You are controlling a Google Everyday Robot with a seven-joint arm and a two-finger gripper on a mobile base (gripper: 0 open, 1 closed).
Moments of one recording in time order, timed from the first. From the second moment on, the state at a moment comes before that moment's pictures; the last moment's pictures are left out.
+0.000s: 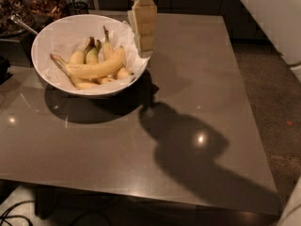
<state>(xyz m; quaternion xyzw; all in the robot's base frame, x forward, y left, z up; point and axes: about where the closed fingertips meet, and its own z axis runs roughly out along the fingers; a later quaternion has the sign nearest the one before) 0.580 0.040 1.025 -0.82 0.54 -0.06 0.20</state>
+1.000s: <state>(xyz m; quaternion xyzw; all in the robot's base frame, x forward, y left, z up) 0.622 0.107 1.027 -0.85 0.47 -0.05 0.21</state>
